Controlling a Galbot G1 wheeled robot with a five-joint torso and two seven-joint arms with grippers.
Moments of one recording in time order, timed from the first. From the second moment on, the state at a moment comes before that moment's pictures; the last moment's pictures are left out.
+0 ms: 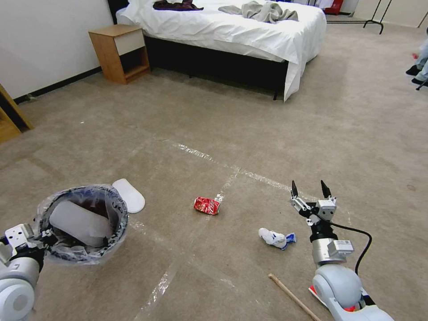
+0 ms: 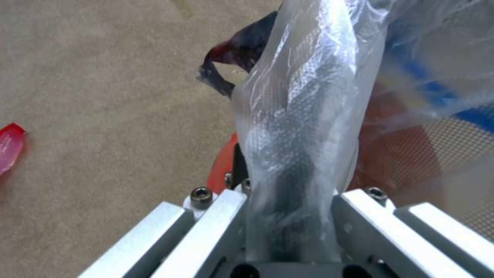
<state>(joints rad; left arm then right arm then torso) 1.61 -1.13 -1.01 -2.09 -0.89 0.48 -0.40 -1.39 1.11 0.41 1.89 0.27 0.29 0.30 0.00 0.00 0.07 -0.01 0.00</state>
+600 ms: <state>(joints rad) 1.61 -1.12 -1.02 -2.07 -0.90 0.47 -0.40 -1.36 1.13 0.39 1.86 0.25 0.28 0.29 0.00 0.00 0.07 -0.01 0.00</state>
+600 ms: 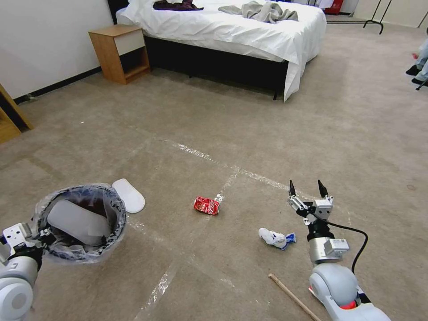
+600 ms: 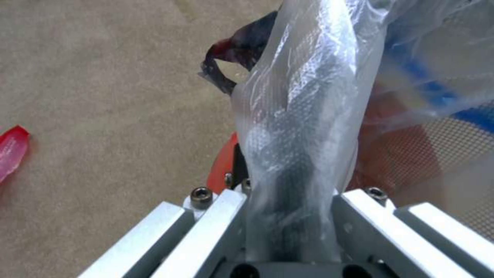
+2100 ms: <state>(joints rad) 1.60 -1.12 -1.03 -2.05 -0.89 0.45 -0.39 -1.36 1.14 0.38 1.84 0.23 0.29 0.28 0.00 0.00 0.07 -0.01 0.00</state>
